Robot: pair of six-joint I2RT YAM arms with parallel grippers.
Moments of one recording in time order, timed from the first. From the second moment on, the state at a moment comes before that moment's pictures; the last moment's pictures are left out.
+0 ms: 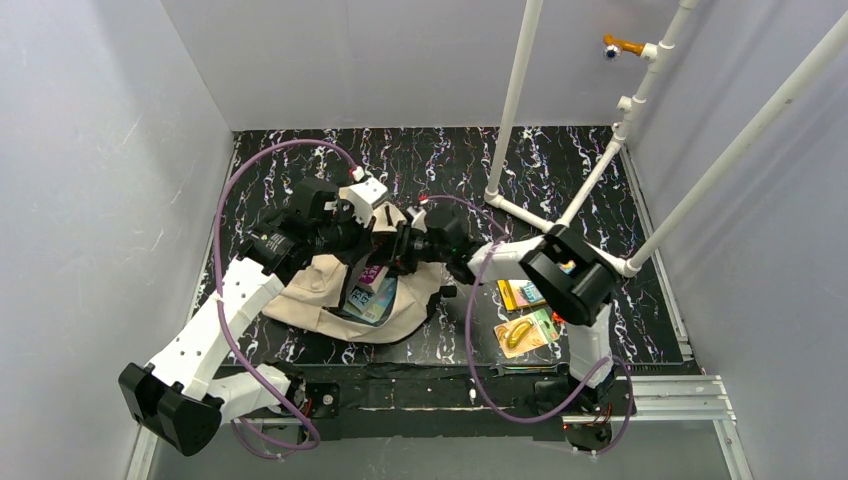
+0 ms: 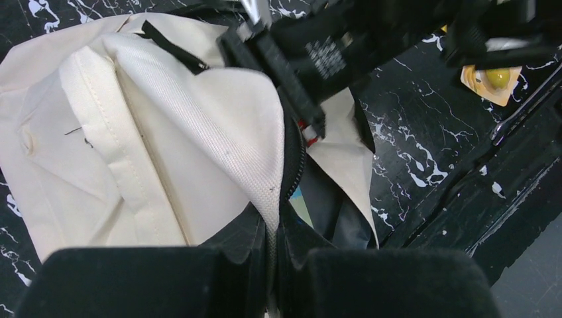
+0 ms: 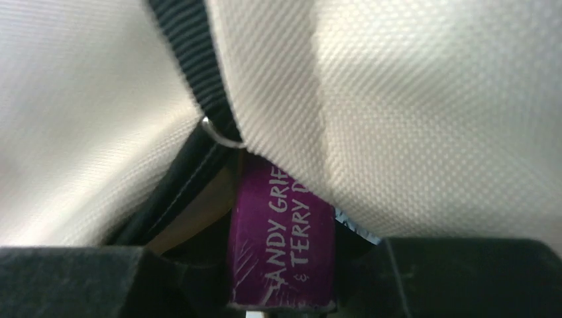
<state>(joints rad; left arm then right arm) -0.51 1.10 1.15 -0.78 0.26 0.16 0.82 1.91 1.01 0.56 -0.51 1.29</state>
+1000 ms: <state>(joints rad) -0.51 1.07 1.06 -0.77 0.14 -0.03 0.90 1.93 1.09 0.39 -0.46 0.85</state>
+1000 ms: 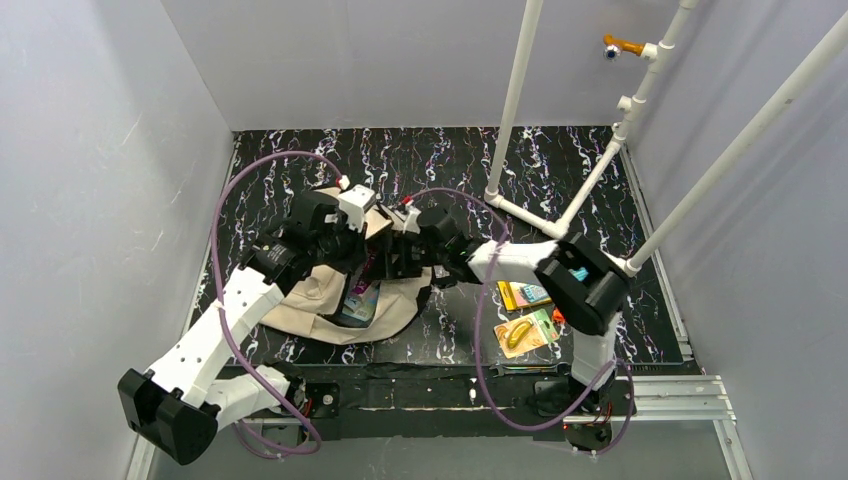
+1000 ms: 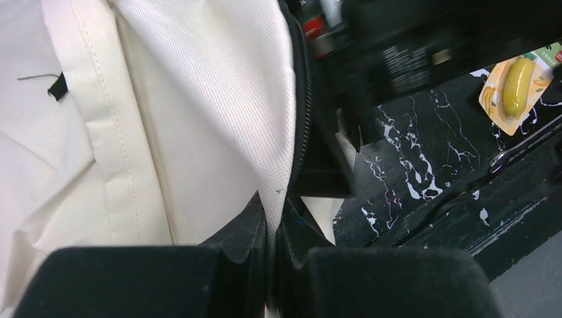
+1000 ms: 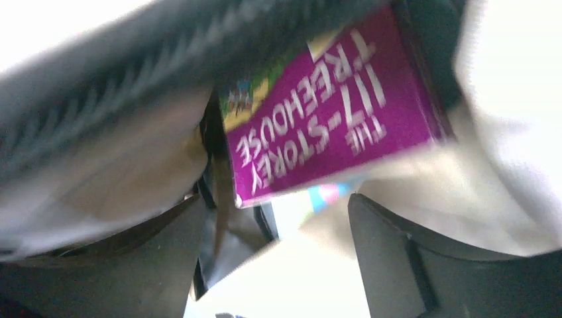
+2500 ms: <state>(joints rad) -0.51 0.85 0.76 -0.82 0.05 -0.60 0.91 1.61 0.93 0.11 -0.38 0.72</state>
